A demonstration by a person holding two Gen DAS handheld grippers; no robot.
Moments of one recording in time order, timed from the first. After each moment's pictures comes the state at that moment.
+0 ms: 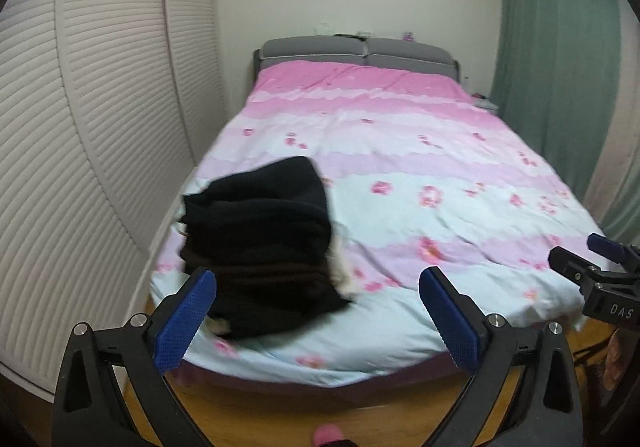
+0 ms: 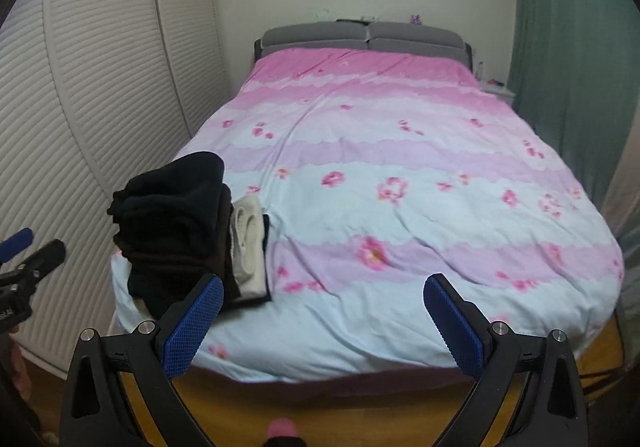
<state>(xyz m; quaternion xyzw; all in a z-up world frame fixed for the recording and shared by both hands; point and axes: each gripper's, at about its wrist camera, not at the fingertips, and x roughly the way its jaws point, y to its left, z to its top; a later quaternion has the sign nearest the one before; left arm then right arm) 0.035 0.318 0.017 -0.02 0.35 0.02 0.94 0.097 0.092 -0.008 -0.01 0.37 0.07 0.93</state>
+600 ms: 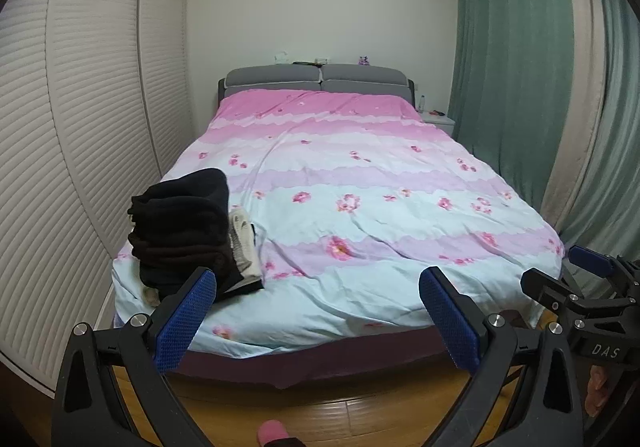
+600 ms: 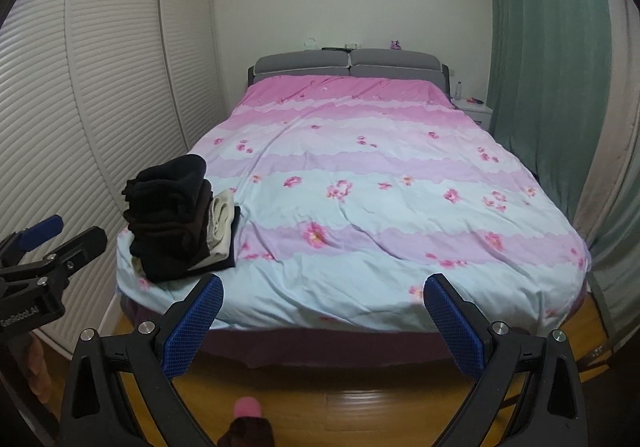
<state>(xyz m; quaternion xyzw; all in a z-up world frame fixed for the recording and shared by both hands) -0.089 0.146 0.056 -0.01 0.30 -0.02 0.95 -0.059 -0.056 0.034 -0.01 0.32 0.07 0.94</state>
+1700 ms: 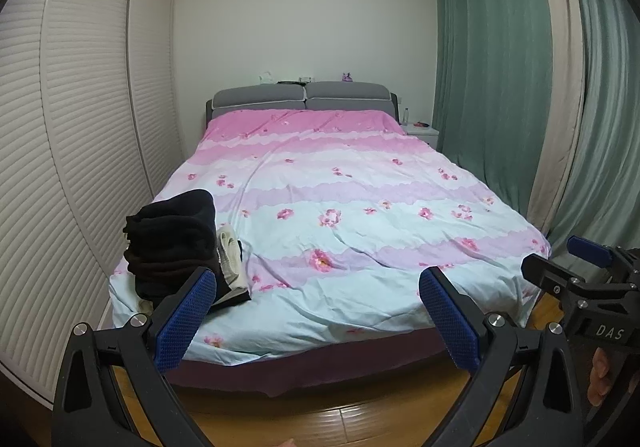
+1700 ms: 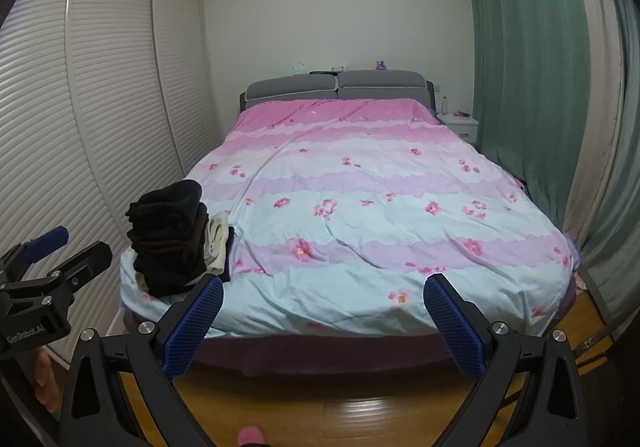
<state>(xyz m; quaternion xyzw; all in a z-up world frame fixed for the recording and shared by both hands) -0.123 0.116 0.080 0.00 0.27 -0.04 0.96 -0.104 -0.102 0.062 0.01 0.29 0.06 0.96</state>
